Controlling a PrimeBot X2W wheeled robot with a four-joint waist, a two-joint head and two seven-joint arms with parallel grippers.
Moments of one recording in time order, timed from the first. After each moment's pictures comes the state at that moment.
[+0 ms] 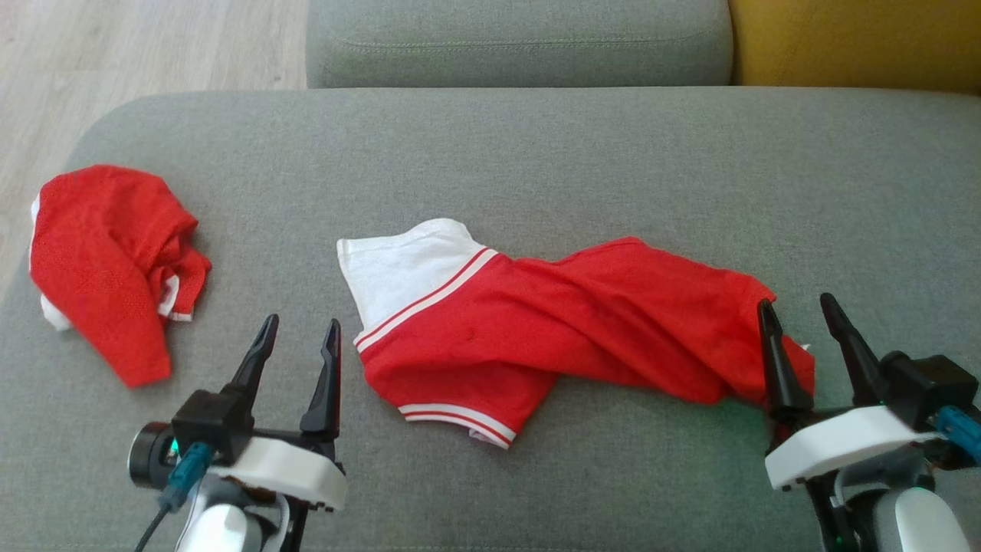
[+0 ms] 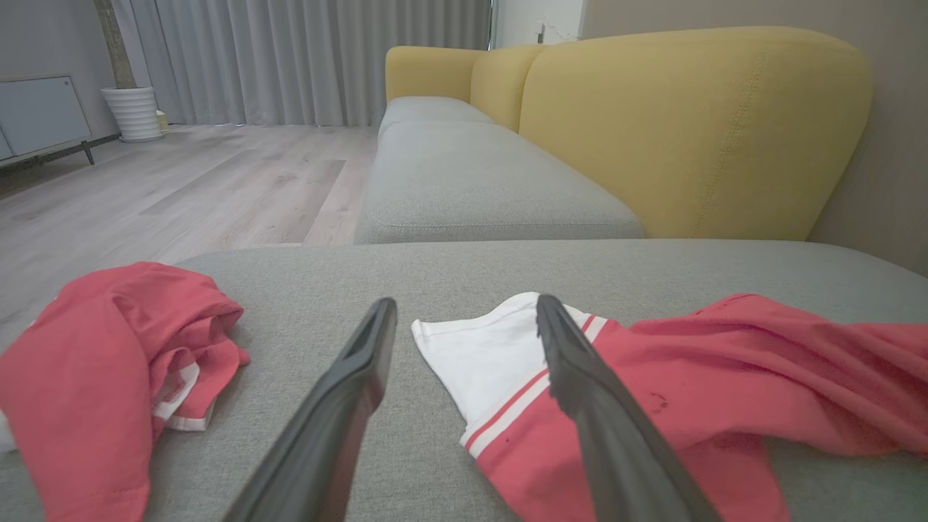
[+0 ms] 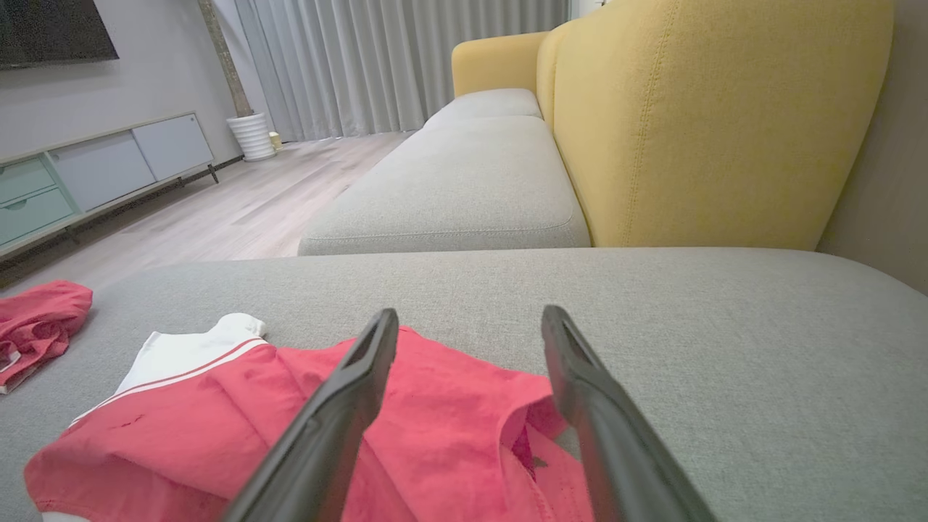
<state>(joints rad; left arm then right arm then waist) -0.02 0.14 -0.26 0.14 -0.20 0.04 -0.25 0.05 -0.04 -0.01 -0.03 0.15 0.13 0.06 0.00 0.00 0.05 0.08</state>
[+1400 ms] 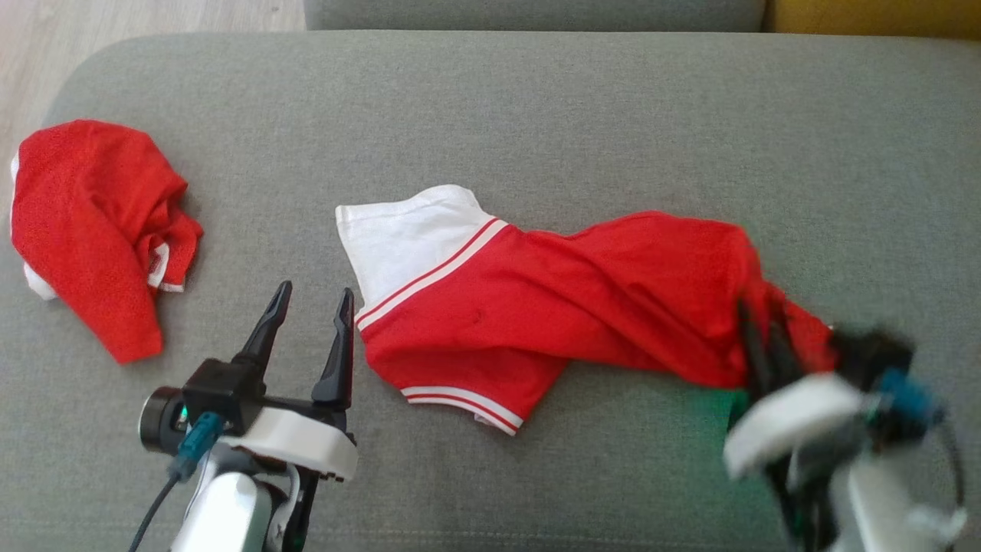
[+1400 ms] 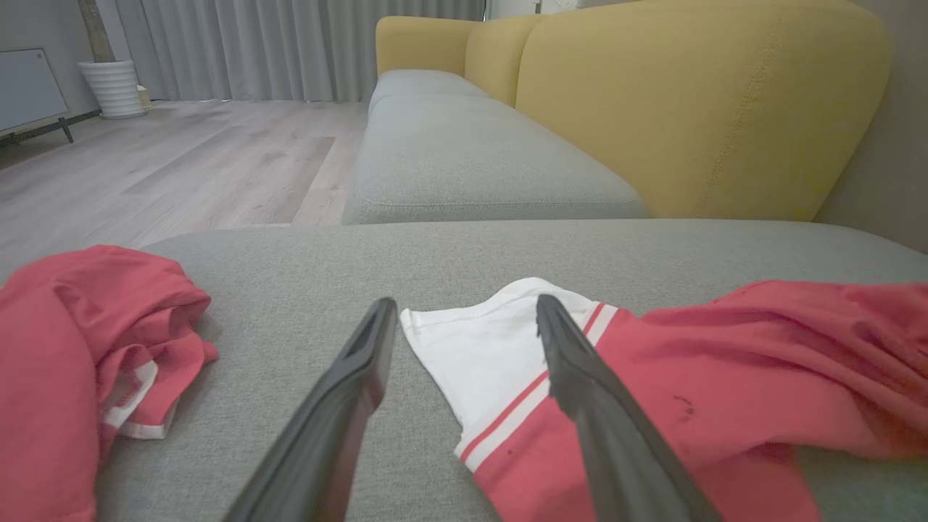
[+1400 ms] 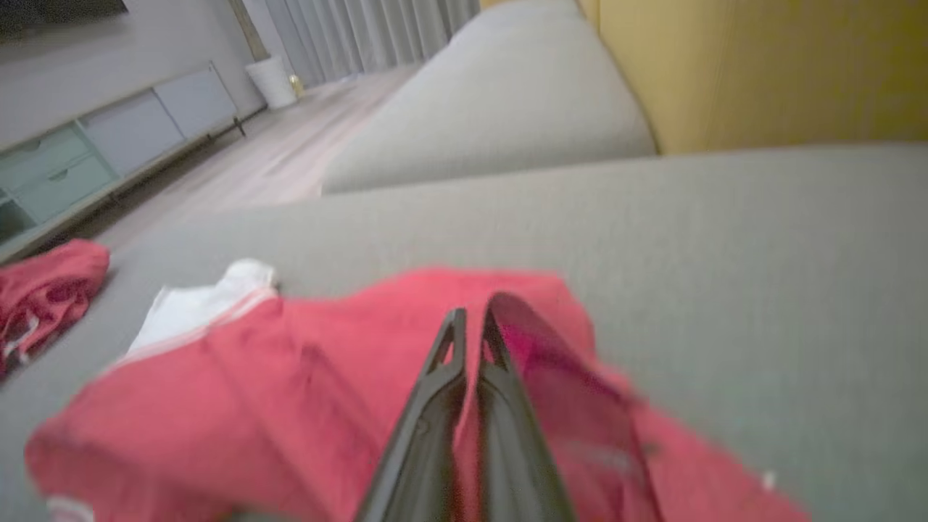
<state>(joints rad) -0.10 0.14 -0.29 0.16 -0.21 0.03 -0.25 -0.08 -0.05 0.06 0.16 0.22 0.13 0.07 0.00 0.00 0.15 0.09</state>
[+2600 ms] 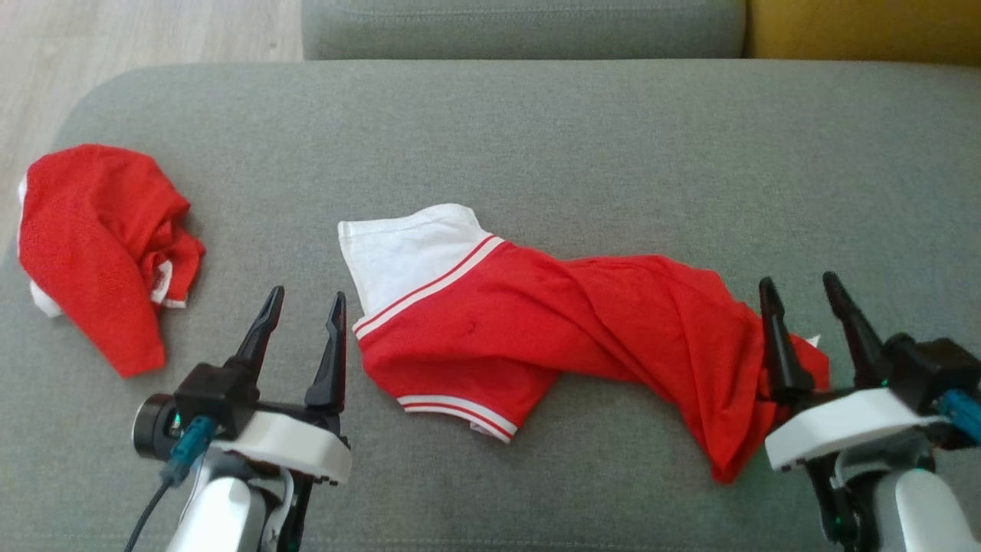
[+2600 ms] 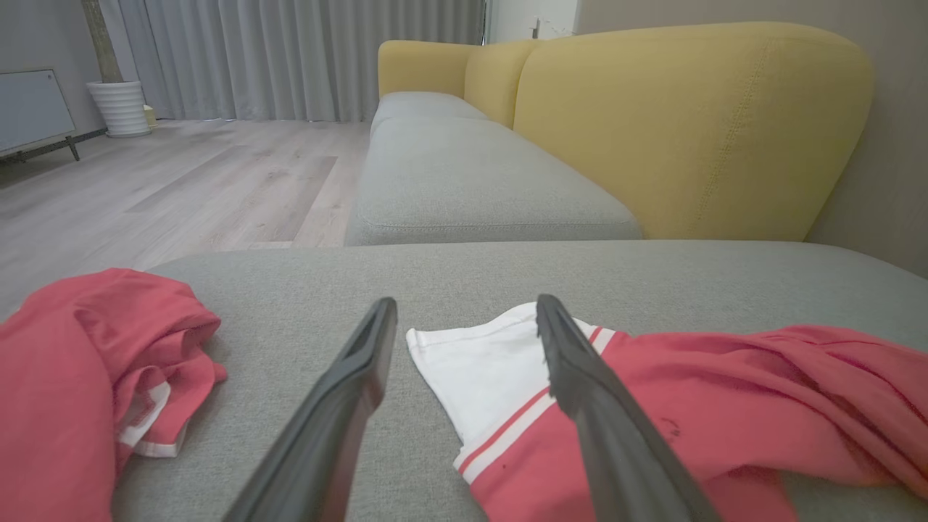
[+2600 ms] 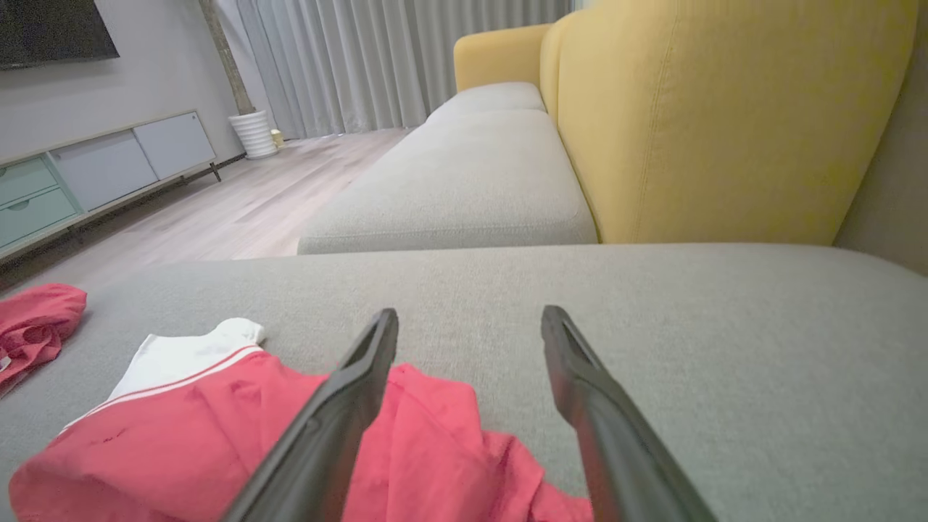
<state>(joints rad) -0.09 0.14 -0.28 0.16 -0.22 0.04 -0.25 0.01 -0.04 -0.01 -0.02 0.15 0.13 0.04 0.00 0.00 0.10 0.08</state>
